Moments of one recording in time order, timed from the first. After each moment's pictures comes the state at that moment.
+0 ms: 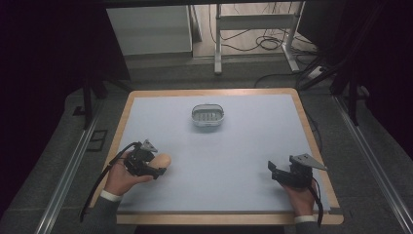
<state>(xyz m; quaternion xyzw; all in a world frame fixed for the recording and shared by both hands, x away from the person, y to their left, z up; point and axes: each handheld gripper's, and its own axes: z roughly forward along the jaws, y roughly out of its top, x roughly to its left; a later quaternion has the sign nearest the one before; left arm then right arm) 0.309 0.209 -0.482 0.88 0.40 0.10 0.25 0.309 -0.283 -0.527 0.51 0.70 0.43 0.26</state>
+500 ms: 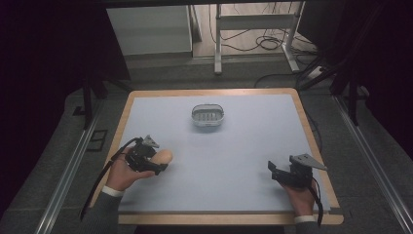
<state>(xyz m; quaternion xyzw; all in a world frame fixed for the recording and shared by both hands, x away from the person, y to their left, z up) 0.317 0.205 -0.473 0.88 0.39 0.11 0.26 0.309 -0.283 -0.527 0.51 0.70 0.43 0.26</state>
